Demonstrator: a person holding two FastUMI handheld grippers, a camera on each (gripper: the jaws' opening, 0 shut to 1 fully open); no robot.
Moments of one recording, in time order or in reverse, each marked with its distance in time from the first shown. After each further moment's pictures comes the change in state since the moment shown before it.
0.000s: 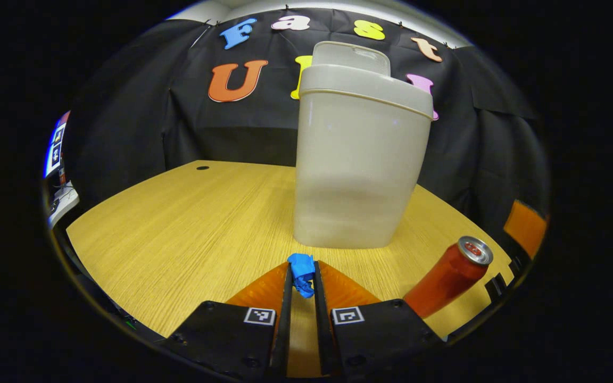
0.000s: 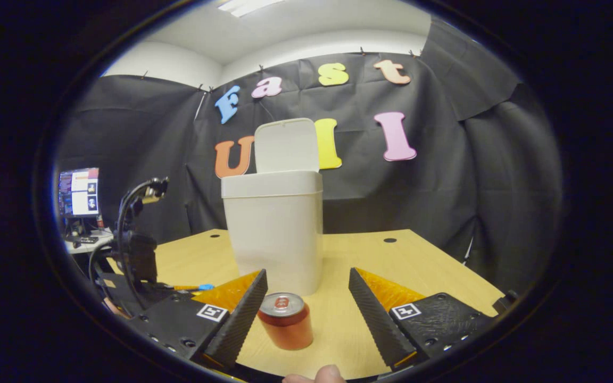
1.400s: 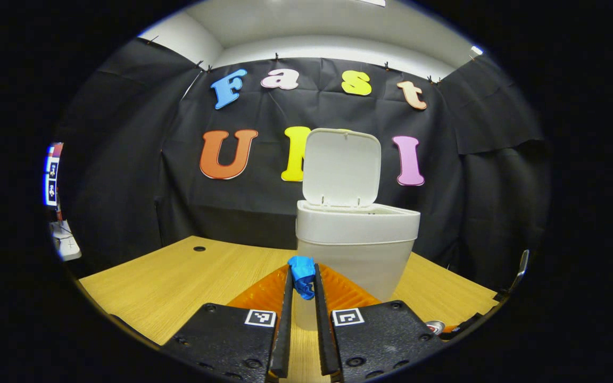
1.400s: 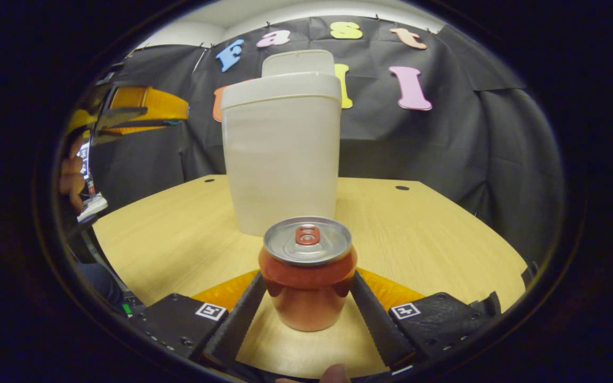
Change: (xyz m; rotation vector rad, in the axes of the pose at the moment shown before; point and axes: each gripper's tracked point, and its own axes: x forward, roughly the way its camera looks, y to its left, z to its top) left arm -0.028 0.000 0.173 0.071 -0.365 -0.064; right arm 0.044 0.016 -0.109 -0.025 0.279 -0.038
